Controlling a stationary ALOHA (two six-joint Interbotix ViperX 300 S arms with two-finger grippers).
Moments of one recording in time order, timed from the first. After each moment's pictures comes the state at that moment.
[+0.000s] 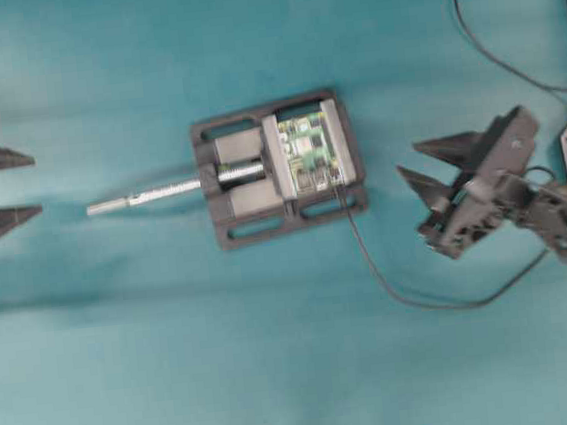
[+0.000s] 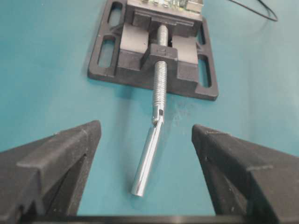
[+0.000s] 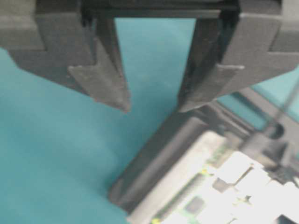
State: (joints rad) left arm 0.12 -1.21 1.61 -0.05 -0.14 -0.15; right arm 0.56 -0.13 1.08 1.66 -1.13 -0.74
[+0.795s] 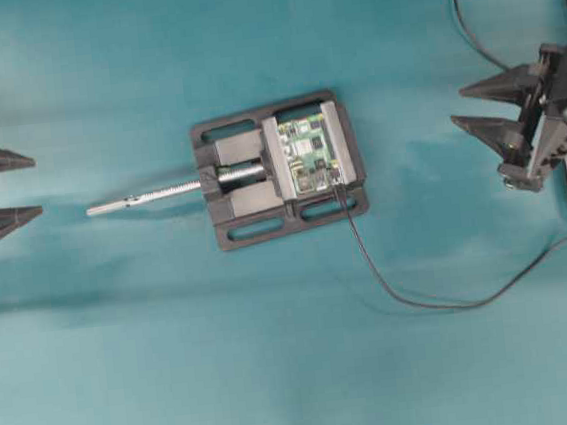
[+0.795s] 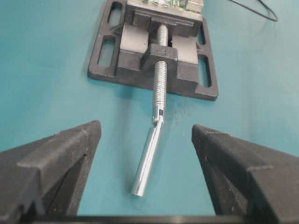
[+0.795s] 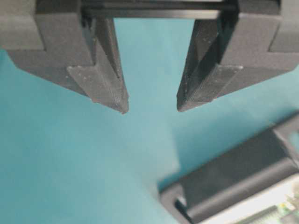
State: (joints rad) left arm 0.12 -1.21 1.61 -0.05 -0.14 -0.15; right arm 0.28 -0.62 1.47 1.18 -0.85 -0.73
